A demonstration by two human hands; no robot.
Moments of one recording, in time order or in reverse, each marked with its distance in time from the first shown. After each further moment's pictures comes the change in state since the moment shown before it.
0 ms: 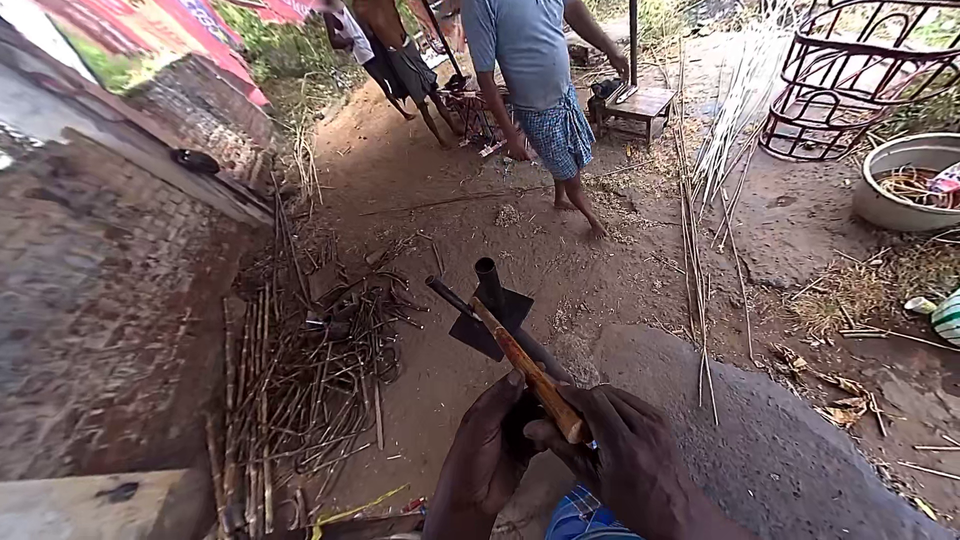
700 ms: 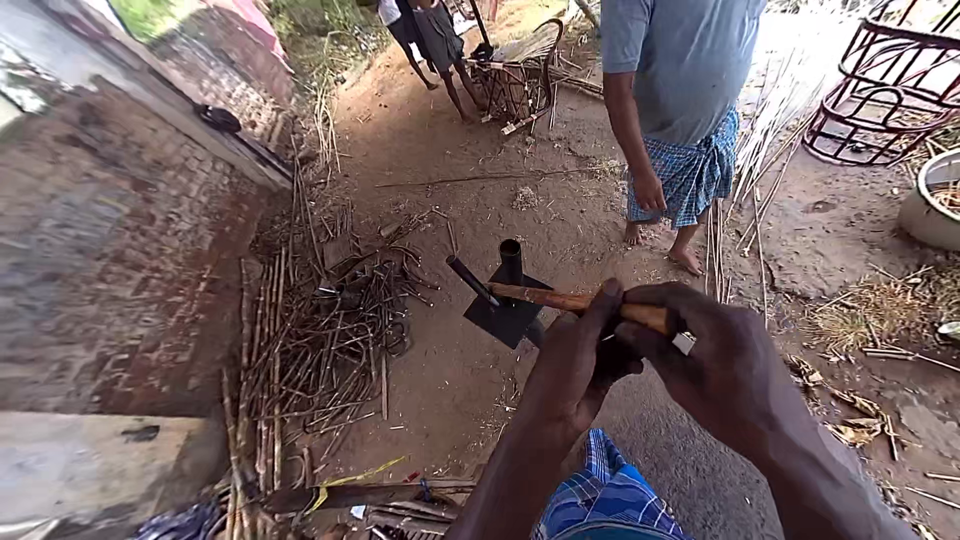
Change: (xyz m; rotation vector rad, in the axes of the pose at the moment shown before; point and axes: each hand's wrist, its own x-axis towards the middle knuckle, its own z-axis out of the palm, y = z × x) left_hand 0.044 0.011 0.079 0.226 -0.054 0.028; right_hand 0.078 0.038 -0.045 0.060 -0.246 0.266
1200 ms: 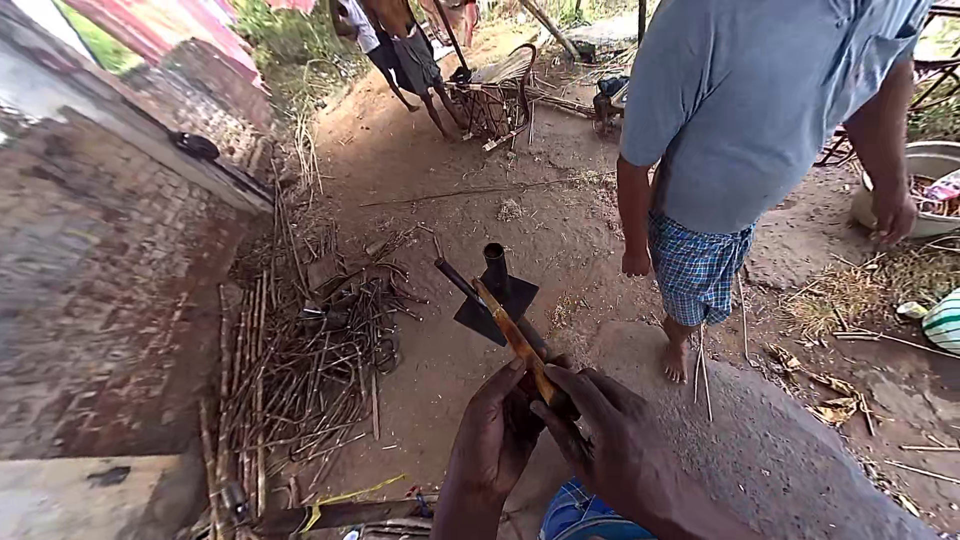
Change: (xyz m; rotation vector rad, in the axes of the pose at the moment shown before) left_hand -0.059 -0.037 -0.076 -0.272 0.030 0.076; right_hand -0.082 -0.031 0.077 0.014 0.135 -0.186
